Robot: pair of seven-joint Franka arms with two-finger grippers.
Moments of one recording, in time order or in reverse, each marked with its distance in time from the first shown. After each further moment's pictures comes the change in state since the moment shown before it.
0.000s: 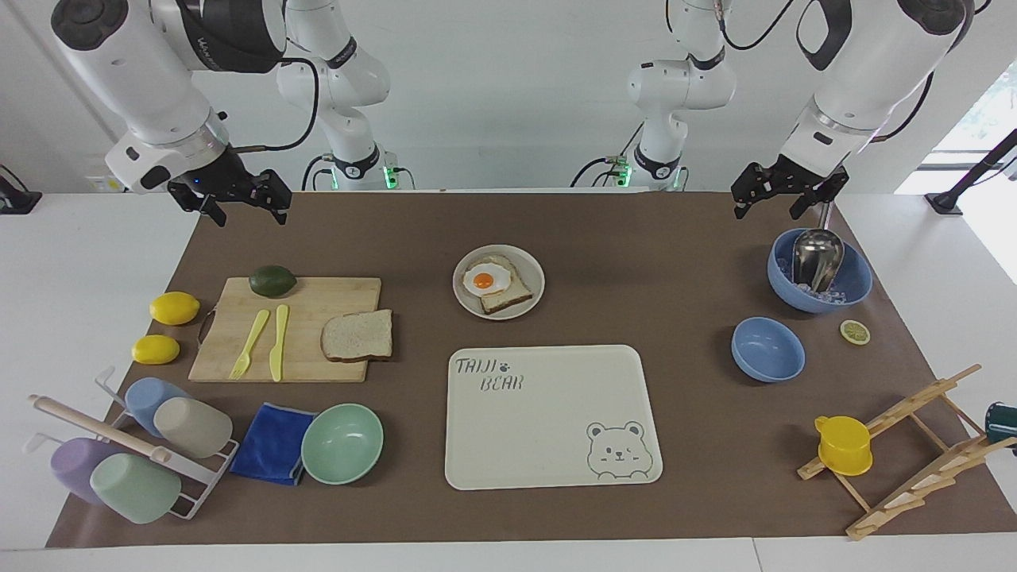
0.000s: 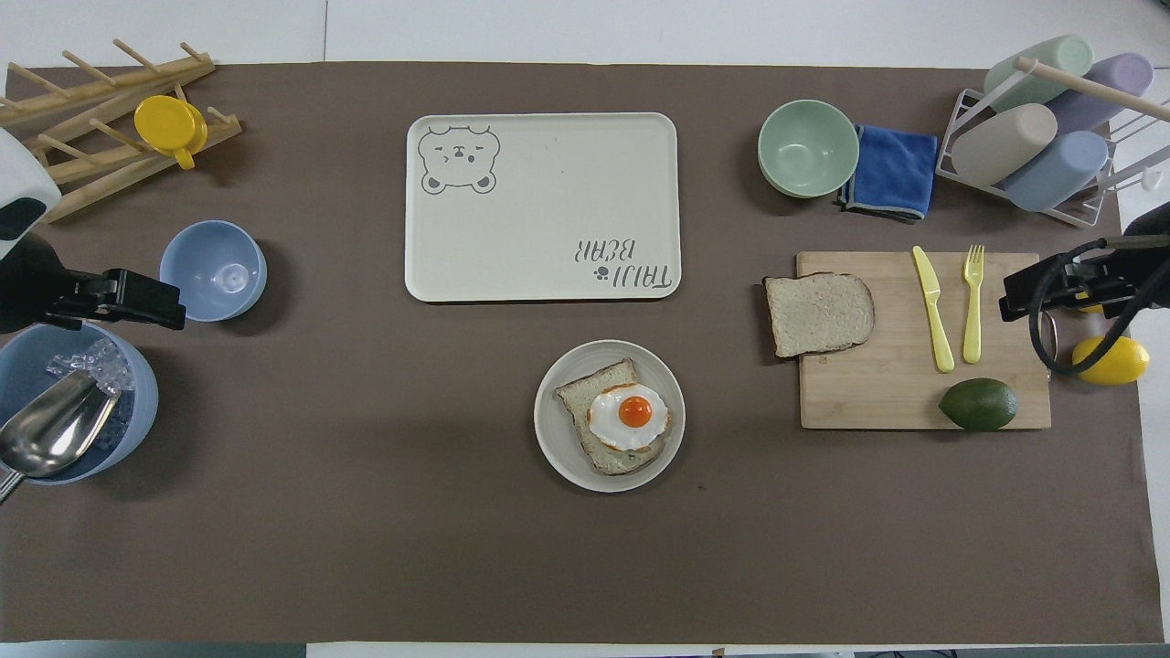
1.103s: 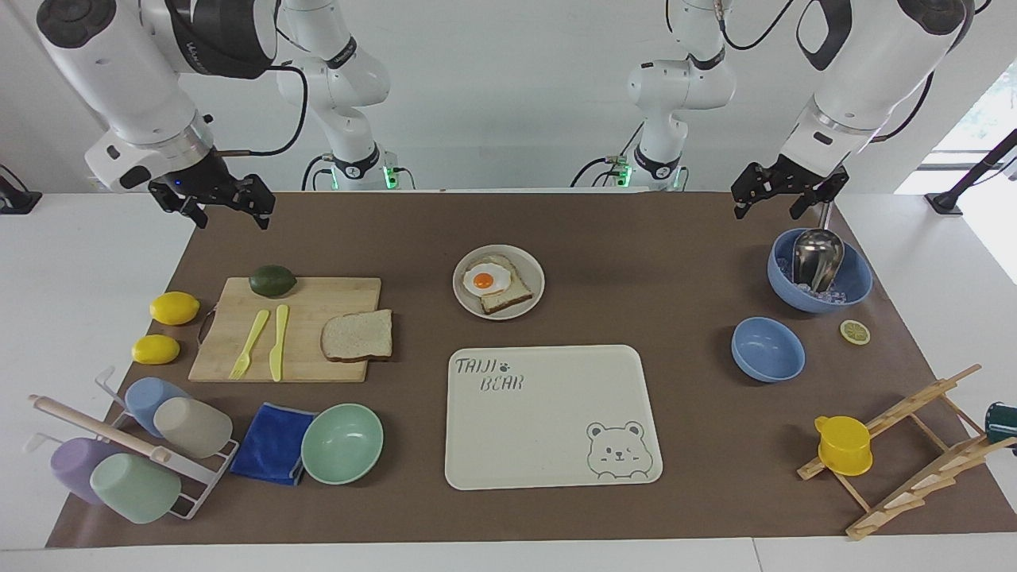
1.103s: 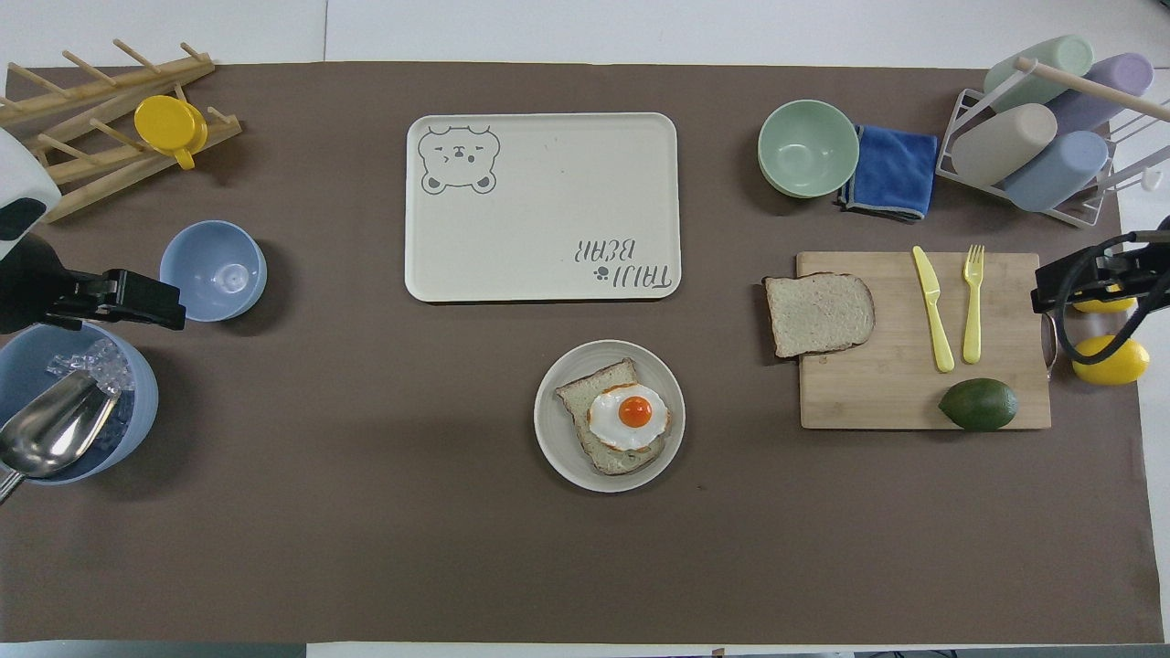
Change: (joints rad) left arm 0.000 0.000 0.000 0.000 0.000 0.000 0.000; right arm -0.025 0.003 -0.010 -0.024 -0.052 0.046 0.000
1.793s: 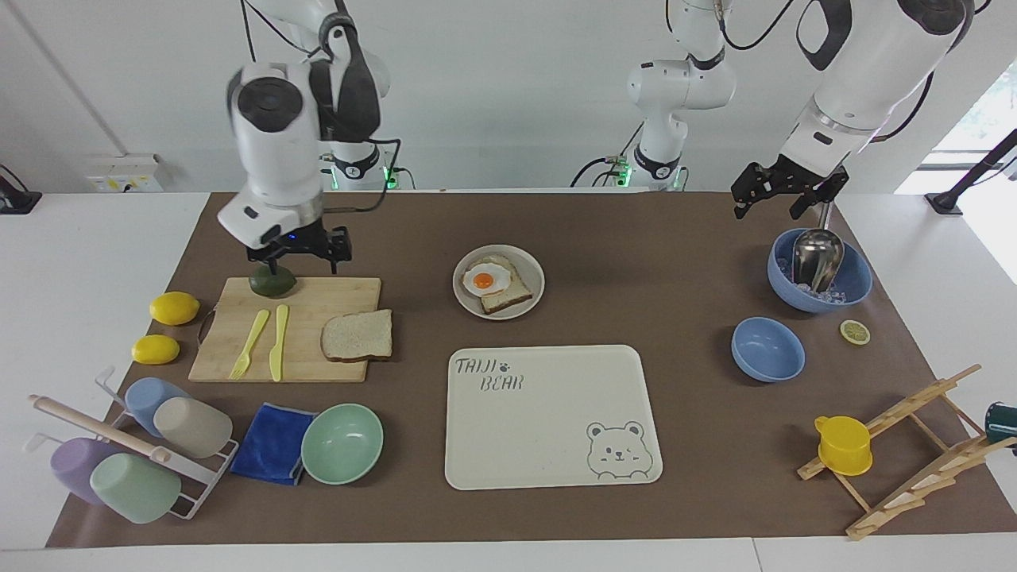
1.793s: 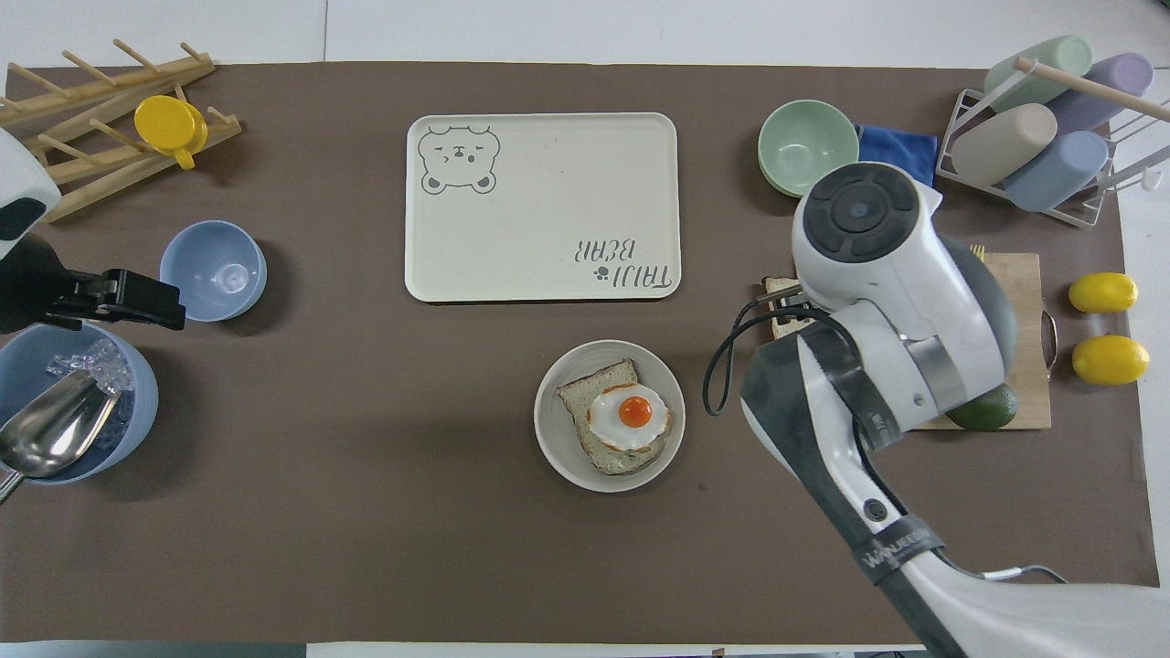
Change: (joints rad) left arm 0.000 0.000 0.000 0.000 0.000 0.000 0.000; right arm 0.390 0.180 0.025 -0.231 -0.319 0.338 0.357
